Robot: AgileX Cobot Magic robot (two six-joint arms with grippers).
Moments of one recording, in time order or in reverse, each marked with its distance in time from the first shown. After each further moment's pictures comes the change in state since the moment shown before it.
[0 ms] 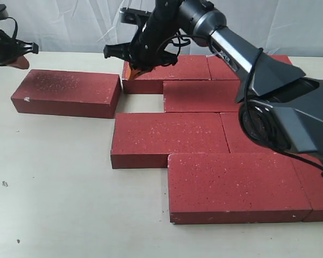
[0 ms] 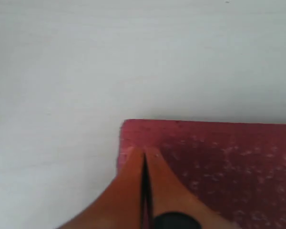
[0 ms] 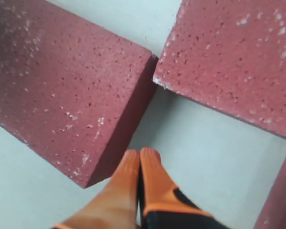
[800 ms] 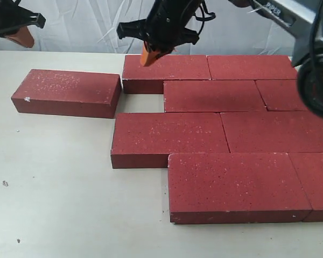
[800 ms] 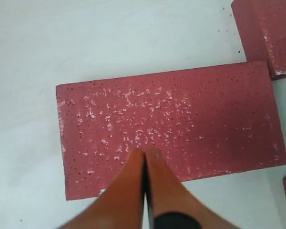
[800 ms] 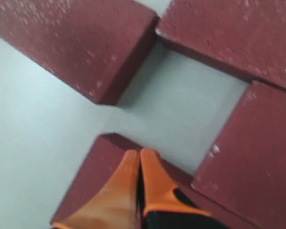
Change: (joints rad) left arm -0.120 -0.231 -0.039 0.201 0.305 -0.143; right arm -0.035 -0.362 0.451 0.003 -0.005 -0.145
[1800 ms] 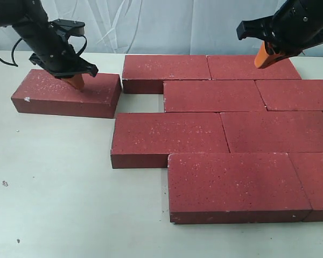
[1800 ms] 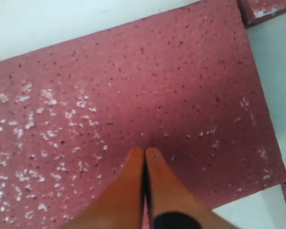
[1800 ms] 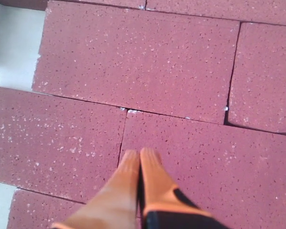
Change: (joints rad) left arm -0.187 0.219 0.008 0.025 -0.073 0.023; right arm -0.313 -0.602 0.785 -0.116 -0.194 -0.054
